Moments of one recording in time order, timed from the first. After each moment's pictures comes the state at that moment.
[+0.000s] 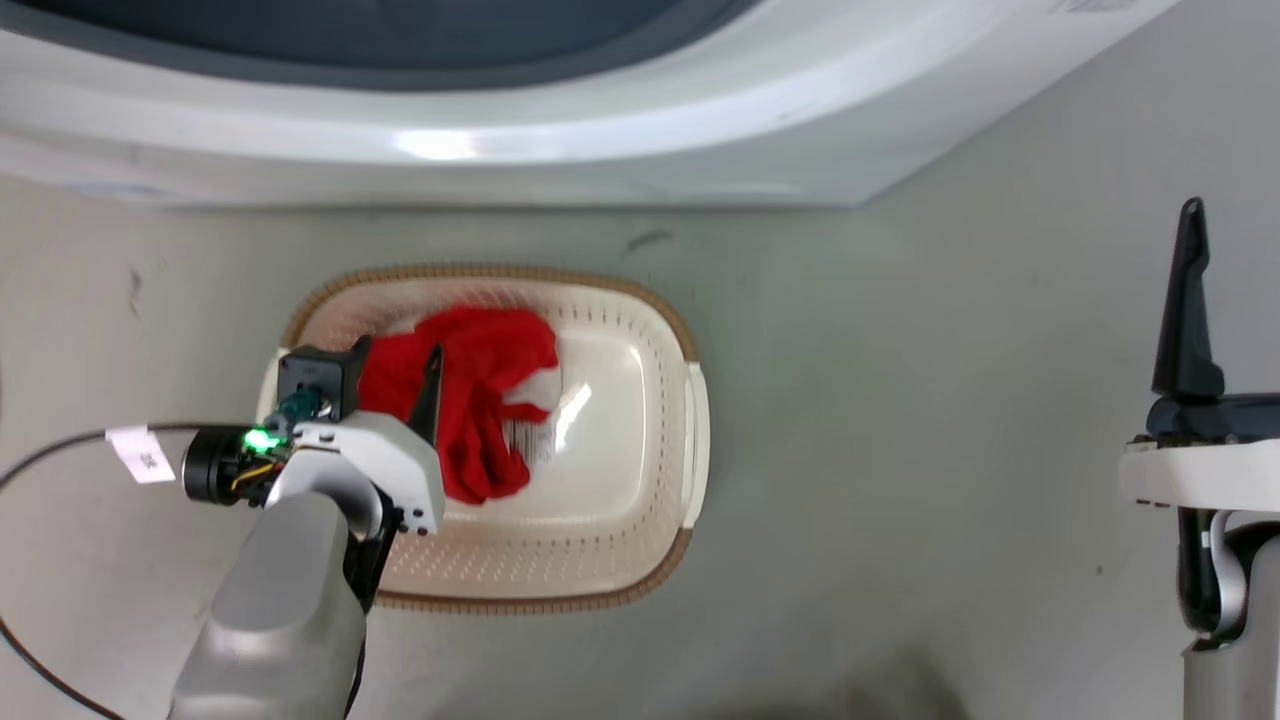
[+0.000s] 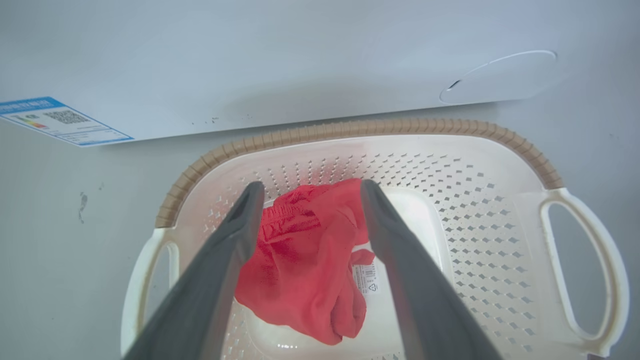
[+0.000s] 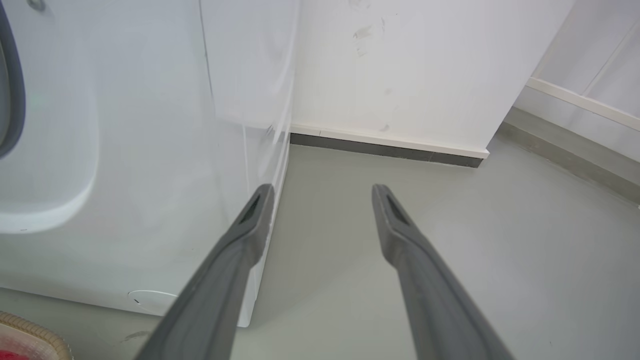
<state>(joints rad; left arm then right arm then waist) -0.65 0.17 -0.16 0.95 -0.16 -0.12 -0.26 -0.28 -0.05 -0.20 -0.05 -0.07 0.13 -0.26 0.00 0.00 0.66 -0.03</state>
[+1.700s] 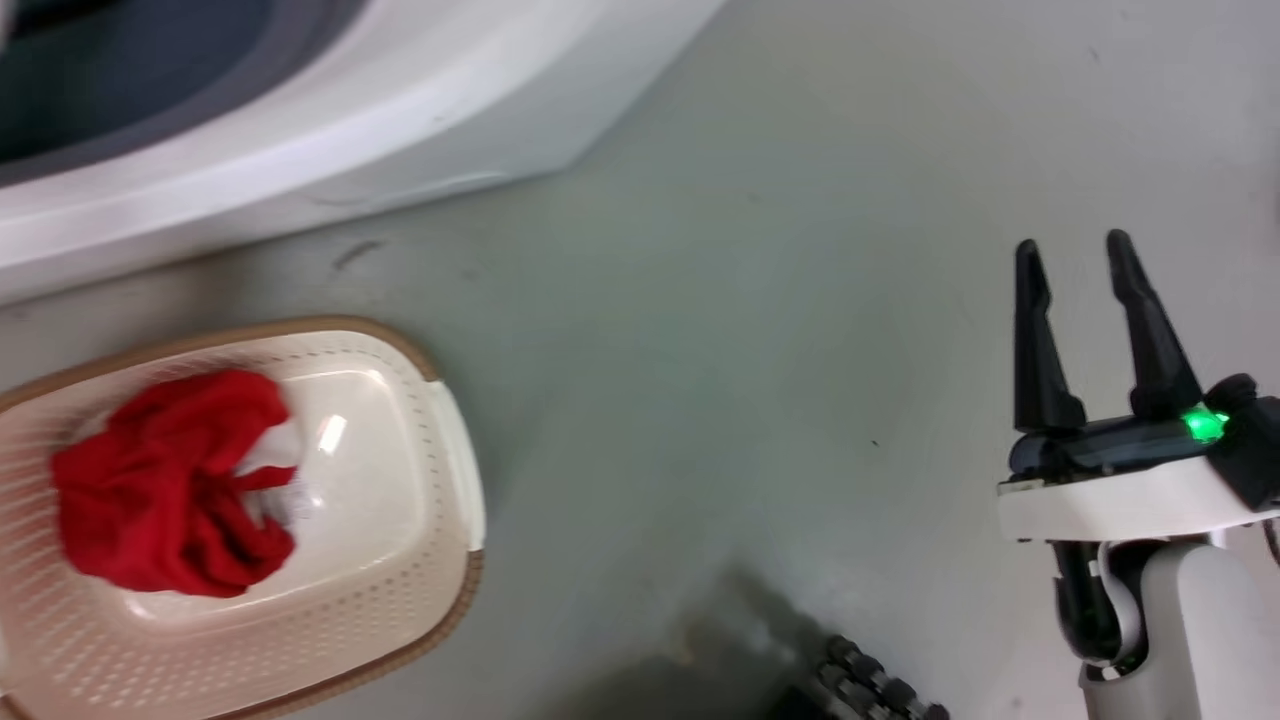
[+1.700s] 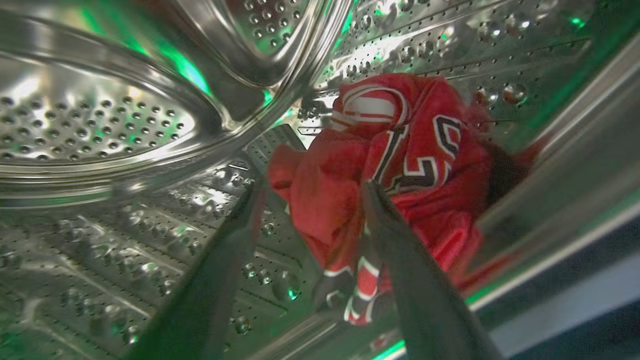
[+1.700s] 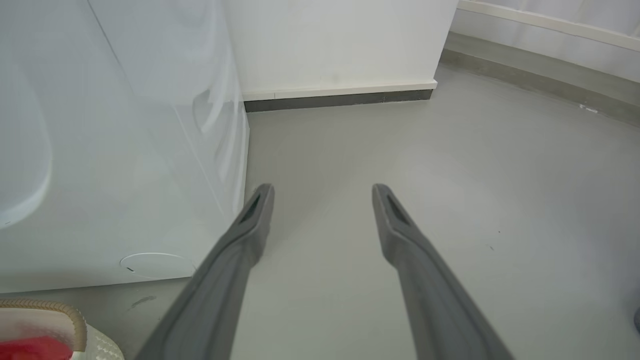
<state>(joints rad) -1.31 0.73 -0.58 0.59 -0.39 -0.13 0.23 -0.25 -0.05 0.02 0.00 0.21 0.13 -0.26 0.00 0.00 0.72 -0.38</state>
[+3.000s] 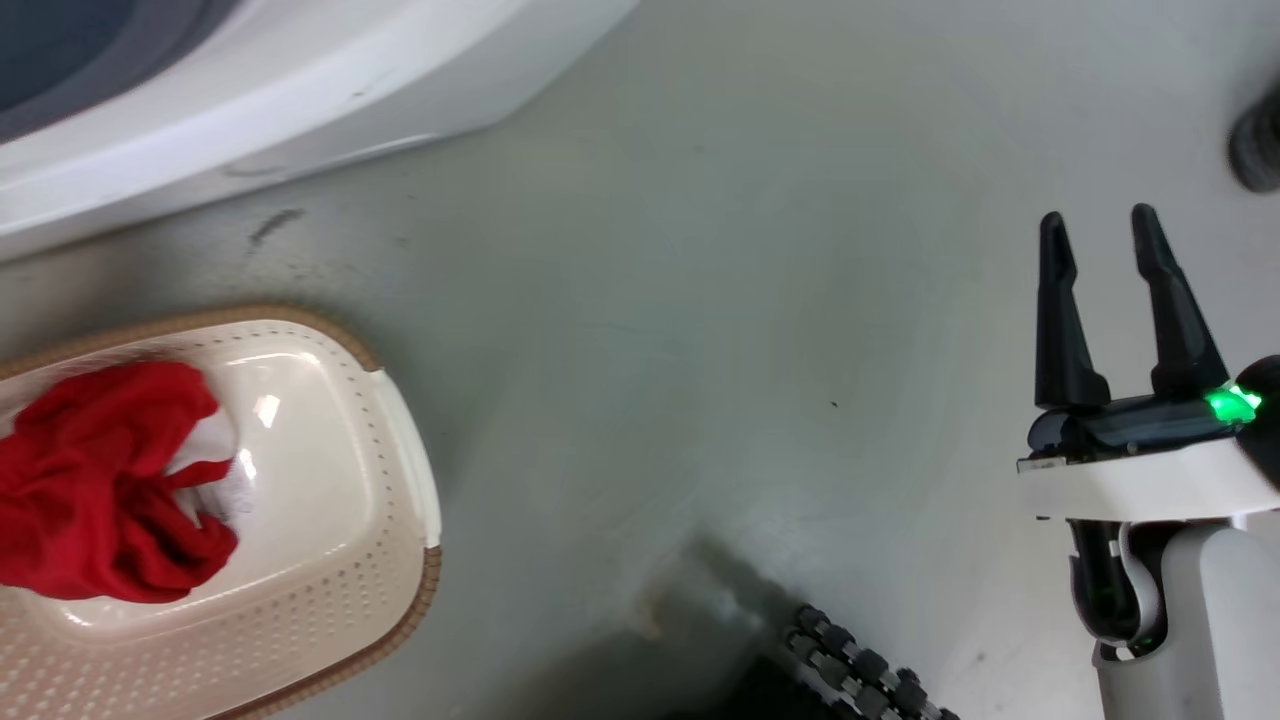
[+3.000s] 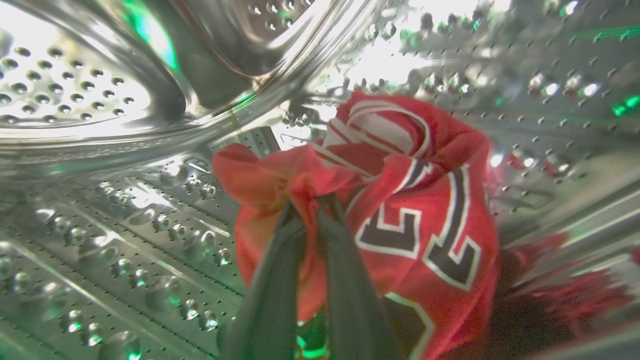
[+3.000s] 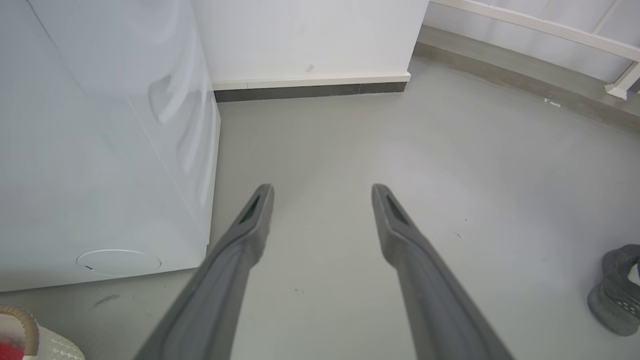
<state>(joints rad) -1.59 0.74 -0.77 0.83 -0.68 -0.13 0.23 -0.28 -0.05 0.00 -0.01 0.24 0.13 -0.26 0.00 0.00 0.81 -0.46</state>
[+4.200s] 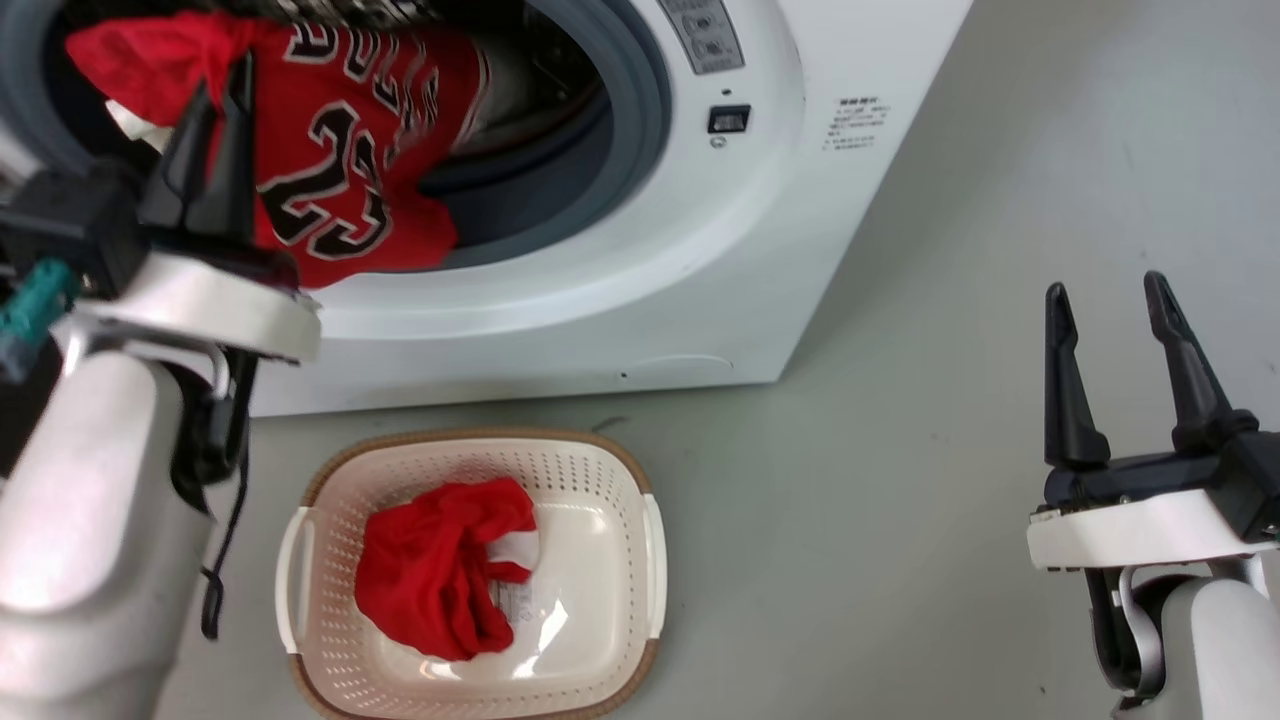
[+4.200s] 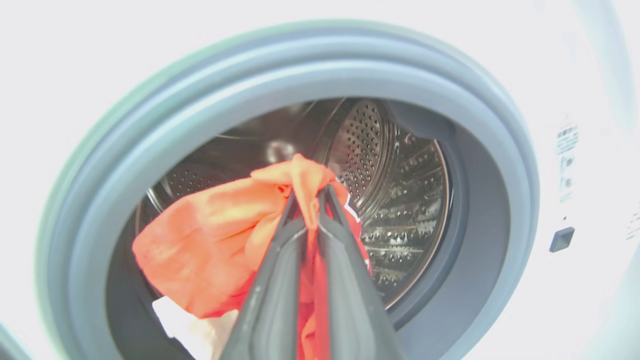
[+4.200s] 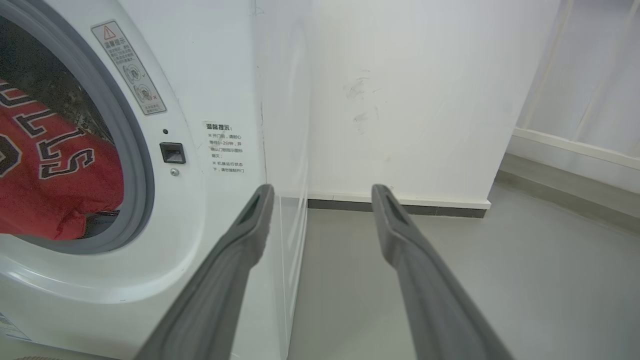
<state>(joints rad) -0.66 0.50 -0.30 0.25 -0.45 0.00 -0.26 -0.20 -0.05 -0.06 0.01 0.03 0.13 -0.26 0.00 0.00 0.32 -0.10</state>
